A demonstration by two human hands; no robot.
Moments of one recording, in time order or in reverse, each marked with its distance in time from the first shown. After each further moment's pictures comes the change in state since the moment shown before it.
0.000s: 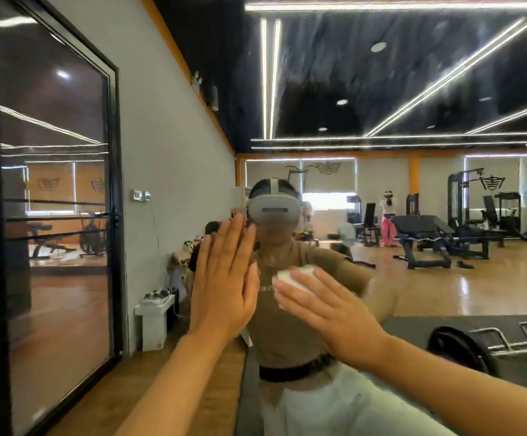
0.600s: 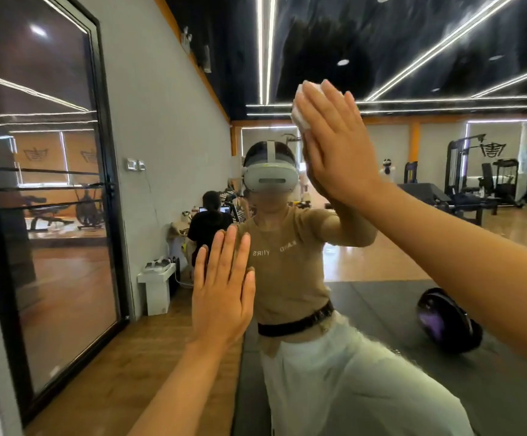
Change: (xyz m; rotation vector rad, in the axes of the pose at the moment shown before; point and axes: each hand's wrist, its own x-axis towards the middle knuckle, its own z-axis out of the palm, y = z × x) left_hand -0.075 -0.002 0.015 0.055 -0.082 -0.057; right_hand 0.121 0.093 -0.040 0.016 0.261 0.470
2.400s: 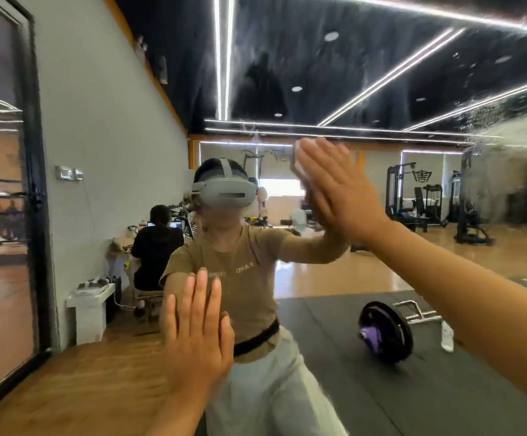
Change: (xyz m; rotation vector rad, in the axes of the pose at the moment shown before) left_hand -0.022 0.088 0.050 0.005 0.125 -0.047; right_hand -0.068 0.106 -0.061 -0.053 -0.152 -0.172
